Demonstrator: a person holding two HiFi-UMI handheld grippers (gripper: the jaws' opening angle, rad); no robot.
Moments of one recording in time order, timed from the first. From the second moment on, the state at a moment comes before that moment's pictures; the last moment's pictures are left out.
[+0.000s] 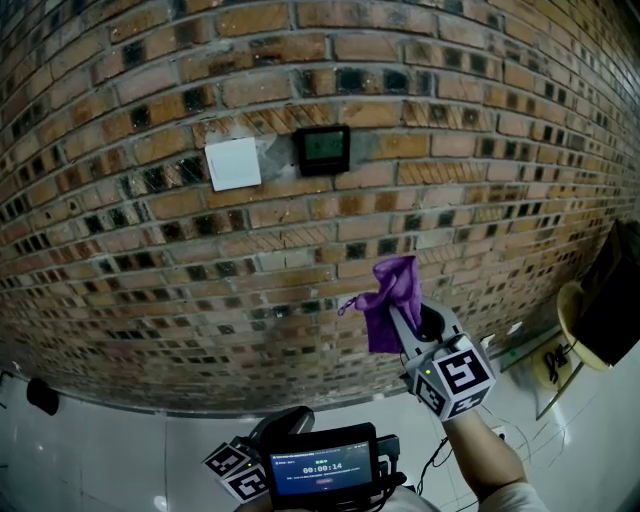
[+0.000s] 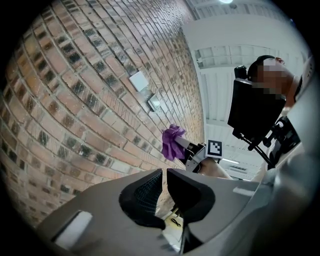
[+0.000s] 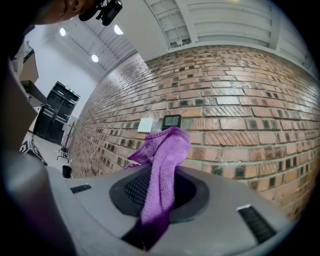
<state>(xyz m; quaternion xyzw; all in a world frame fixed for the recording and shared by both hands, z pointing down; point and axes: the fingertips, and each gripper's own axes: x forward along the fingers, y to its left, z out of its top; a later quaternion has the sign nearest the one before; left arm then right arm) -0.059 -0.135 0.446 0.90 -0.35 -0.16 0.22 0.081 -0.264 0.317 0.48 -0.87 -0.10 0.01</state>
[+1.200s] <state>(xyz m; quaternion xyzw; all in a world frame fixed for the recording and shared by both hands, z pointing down) -0.059 -0.149 0.448 0.90 -0.35 -0.16 0.22 0.095 -0.234 0.385 0.48 -0.88 0.00 0.03</state>
